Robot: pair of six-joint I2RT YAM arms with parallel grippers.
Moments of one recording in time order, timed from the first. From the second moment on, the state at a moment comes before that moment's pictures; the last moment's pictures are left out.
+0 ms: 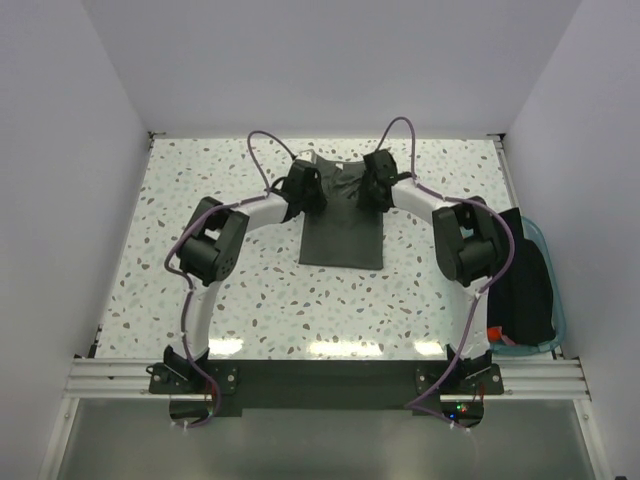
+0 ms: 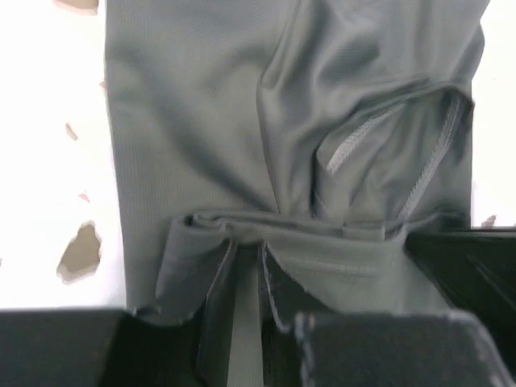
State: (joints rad) left arm -0.52 2.18 1.48 0.01 -0.04 -0.57; right arm 0.39 2.12 1.52 -0.36 0.17 0.50
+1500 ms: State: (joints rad) left arm -0.58 1.57 0.75 -0.08 -0.15 -0.75; right arm 0.44 1.53 0.82 -0.32 0.03 0.62
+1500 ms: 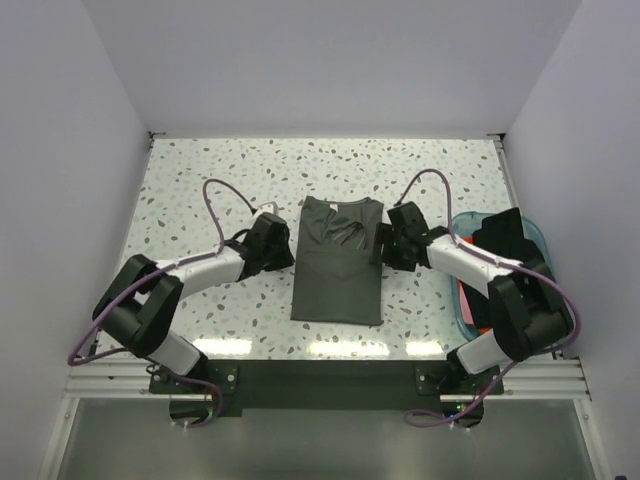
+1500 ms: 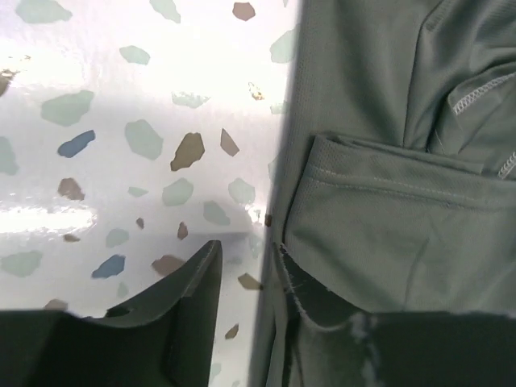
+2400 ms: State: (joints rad) left arm -0.70 1.15 0.43 -0.22 0.09 -0.76; right arm 0.68 1.01 0.48 -0.60 0.01 0.90
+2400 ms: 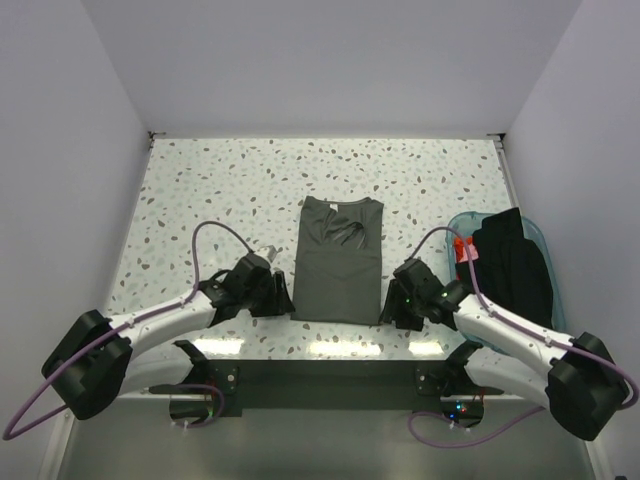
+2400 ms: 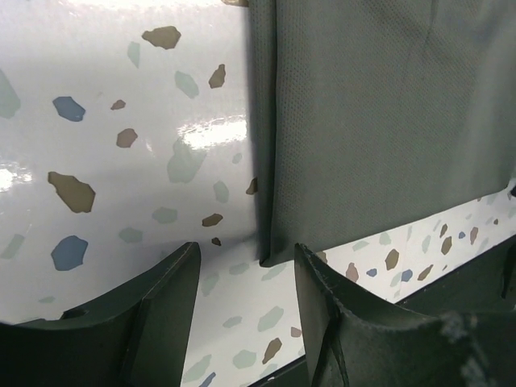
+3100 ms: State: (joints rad) left arm -0.78 1.15 0.39 -0.17 0.11 -0.86; right arm 0.73 1.05 0.42 -0.45 -0.03 1.07
